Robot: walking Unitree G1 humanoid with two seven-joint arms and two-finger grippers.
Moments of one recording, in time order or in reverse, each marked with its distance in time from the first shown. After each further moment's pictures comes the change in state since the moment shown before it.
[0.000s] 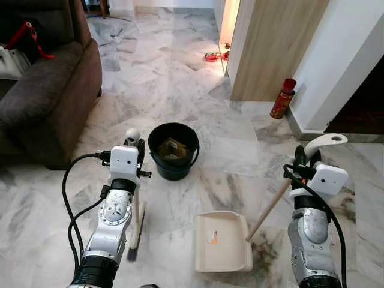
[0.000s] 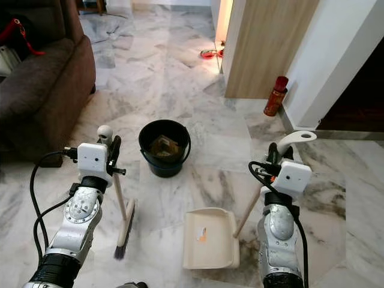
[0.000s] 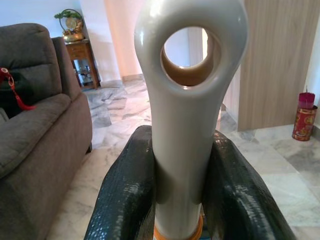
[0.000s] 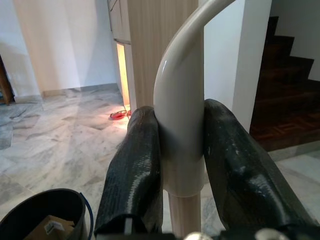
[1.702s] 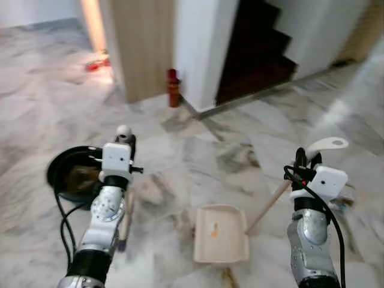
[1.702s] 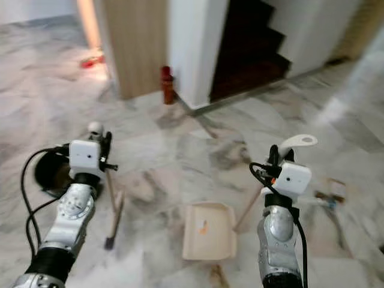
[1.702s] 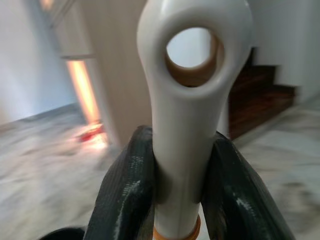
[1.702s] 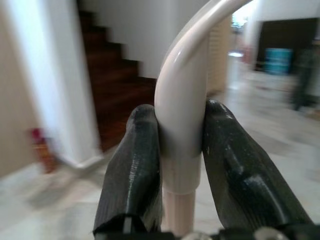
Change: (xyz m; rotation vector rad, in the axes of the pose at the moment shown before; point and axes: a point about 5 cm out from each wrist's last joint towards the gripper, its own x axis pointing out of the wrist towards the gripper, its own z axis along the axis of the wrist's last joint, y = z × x) left arm 0.006 0.006 -0.001 0.028 -0.033 0.035; right arm -0.002 -0.012 -0.006 -0.004 0.021 -0.051
